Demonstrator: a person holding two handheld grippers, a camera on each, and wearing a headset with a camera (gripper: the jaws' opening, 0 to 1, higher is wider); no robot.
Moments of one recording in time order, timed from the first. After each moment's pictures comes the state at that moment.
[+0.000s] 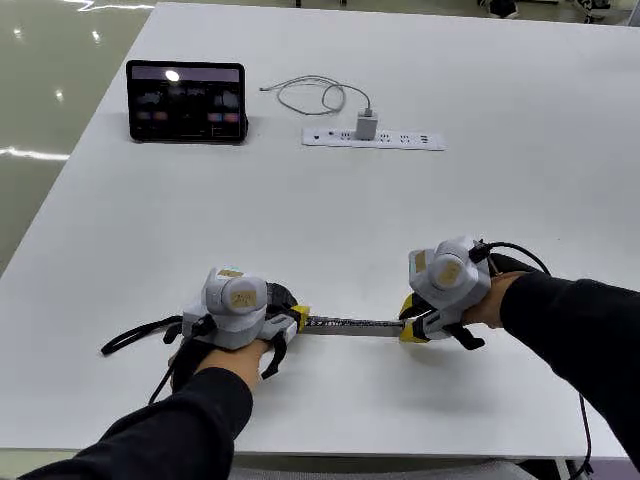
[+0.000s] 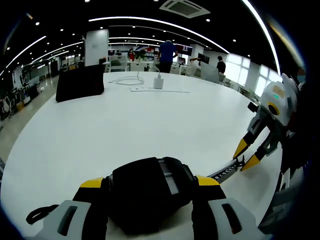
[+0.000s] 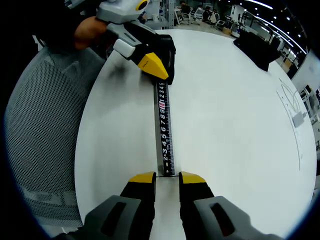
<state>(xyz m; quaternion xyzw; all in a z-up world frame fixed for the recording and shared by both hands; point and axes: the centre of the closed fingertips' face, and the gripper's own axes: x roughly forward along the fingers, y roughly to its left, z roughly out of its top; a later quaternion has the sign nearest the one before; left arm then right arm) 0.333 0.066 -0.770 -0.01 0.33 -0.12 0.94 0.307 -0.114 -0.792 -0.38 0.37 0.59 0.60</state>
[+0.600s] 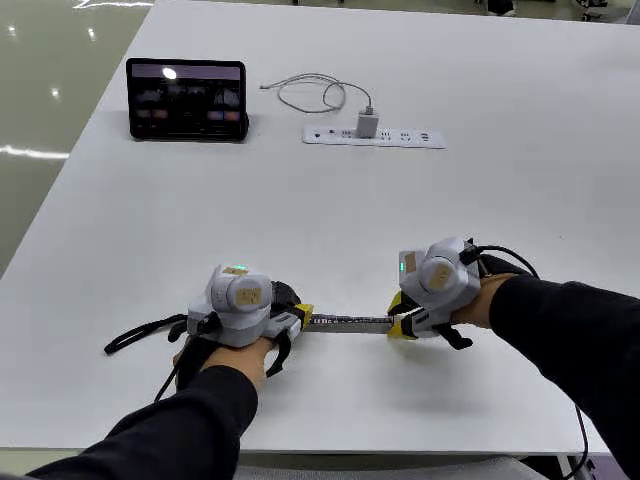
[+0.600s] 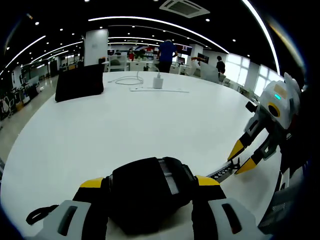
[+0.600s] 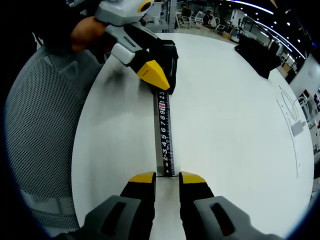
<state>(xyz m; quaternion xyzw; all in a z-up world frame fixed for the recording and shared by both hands) 0.334 0.066 -0.770 -0.01 0.33 -0.12 0.94 0.307 -0.096 -0.789 -0.38 0.35 0.59 0.61</state>
